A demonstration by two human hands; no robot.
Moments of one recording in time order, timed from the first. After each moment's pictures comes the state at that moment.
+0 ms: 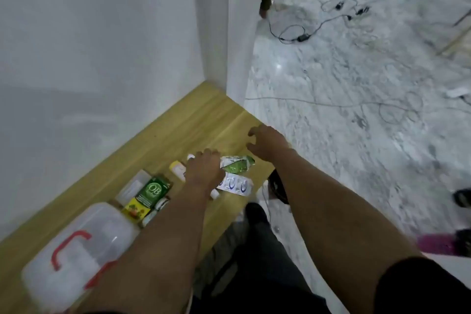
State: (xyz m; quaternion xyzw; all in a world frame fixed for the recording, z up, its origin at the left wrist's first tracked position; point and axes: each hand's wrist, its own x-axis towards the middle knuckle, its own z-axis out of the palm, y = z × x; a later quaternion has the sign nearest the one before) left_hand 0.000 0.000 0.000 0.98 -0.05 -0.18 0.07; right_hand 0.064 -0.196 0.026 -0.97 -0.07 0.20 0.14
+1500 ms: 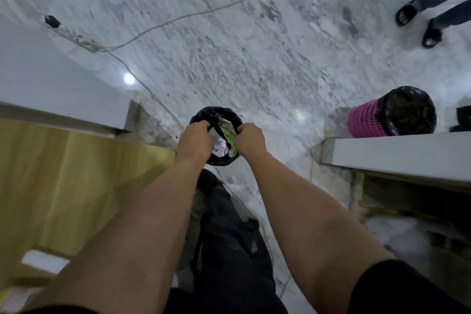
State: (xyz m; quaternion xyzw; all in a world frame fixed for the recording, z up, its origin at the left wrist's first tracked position) left_hand 0.144 -0.331 -0.146 0.92 -0.13 -0.31 0.20; right_hand 0.073 -0.469 -0.163 -0.81 0.43 0.25 0.32
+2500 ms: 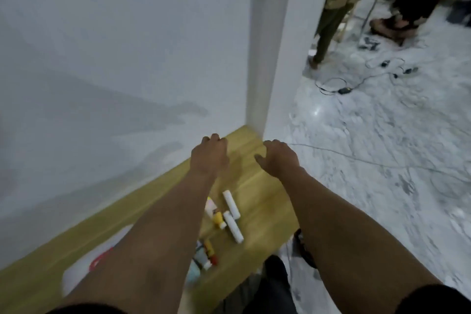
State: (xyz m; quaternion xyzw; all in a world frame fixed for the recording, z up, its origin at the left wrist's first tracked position) left_hand 0.076 0.072 0.120 1.00 0.04 -0.04 0.05; right_hand 0.130 -0.125 0.096 -0.98 -0.12 0.13 0.12
